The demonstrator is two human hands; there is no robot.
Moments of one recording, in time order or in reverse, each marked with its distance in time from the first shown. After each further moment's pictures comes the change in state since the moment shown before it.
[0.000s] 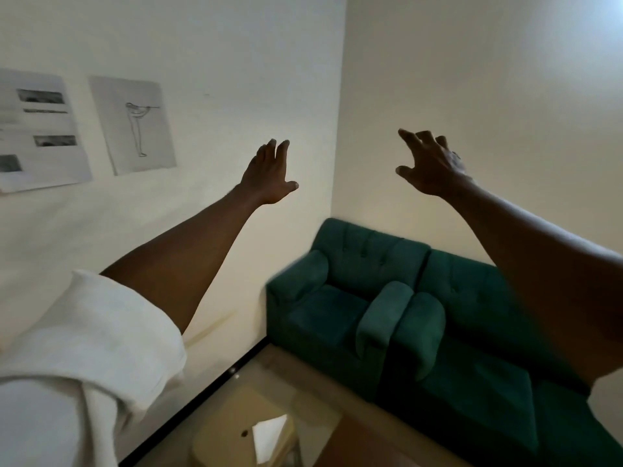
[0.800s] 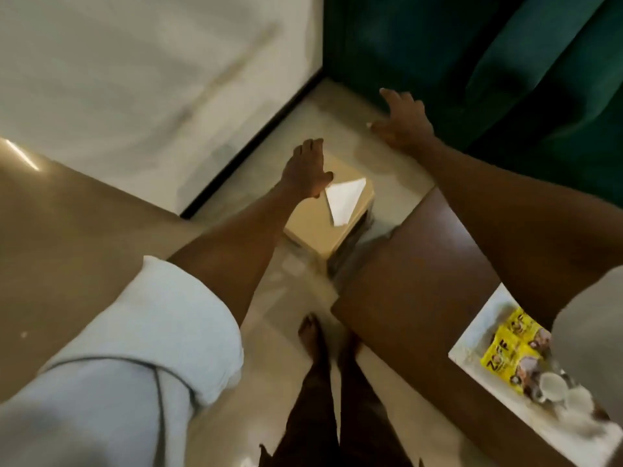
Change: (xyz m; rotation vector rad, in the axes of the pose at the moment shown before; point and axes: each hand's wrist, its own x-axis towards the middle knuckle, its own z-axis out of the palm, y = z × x) left_hand -0.328 -0.230 0.475 -0.201 -0.862 -0.427; right_hand -0.210 -0.244 0.602 0.405 -0.873 0.281
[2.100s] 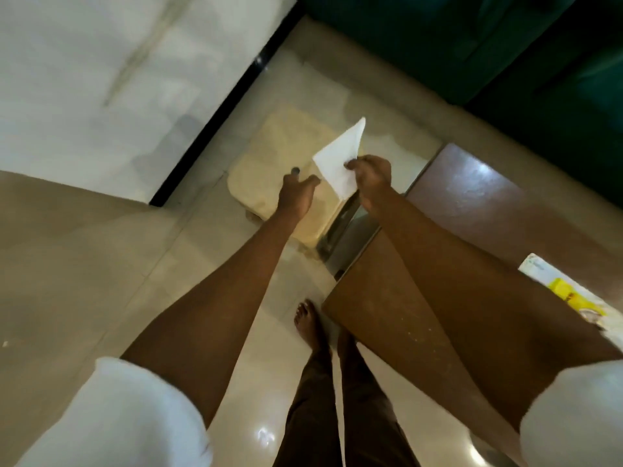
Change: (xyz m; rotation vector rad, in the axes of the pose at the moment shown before) left_hand 0.034 -0.030 0.166 -0.843 -0.096 -0.568; right_hand -0.012 0.074 0.202 1.073 0.053 0.632
